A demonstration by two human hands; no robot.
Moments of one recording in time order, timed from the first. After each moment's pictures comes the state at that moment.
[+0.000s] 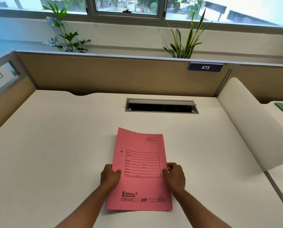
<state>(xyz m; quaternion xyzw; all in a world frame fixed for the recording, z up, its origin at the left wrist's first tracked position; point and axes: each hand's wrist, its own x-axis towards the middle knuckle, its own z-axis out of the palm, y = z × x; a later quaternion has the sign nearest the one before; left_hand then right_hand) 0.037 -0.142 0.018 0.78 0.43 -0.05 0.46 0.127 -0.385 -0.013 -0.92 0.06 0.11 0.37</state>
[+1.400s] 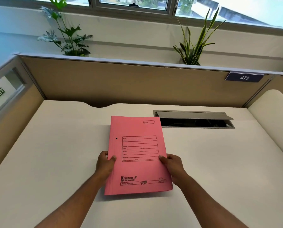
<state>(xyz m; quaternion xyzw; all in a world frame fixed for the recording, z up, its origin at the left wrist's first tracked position) 0.139 0.135 0.015 0.69 0.40 0.01 0.60 0.224 -0.129 0.024 -0.72 0.17 0.23 0.63</state>
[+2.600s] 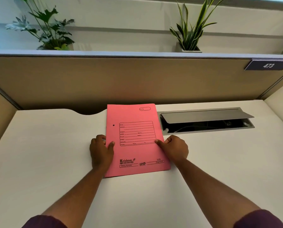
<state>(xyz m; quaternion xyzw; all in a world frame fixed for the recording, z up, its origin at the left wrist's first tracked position) 0.284 0.209 -0.019 0.86 0.31 0.14 0.37 0.371 -0.056 -0.013 -0.96 0.10 0.06 0.26</state>
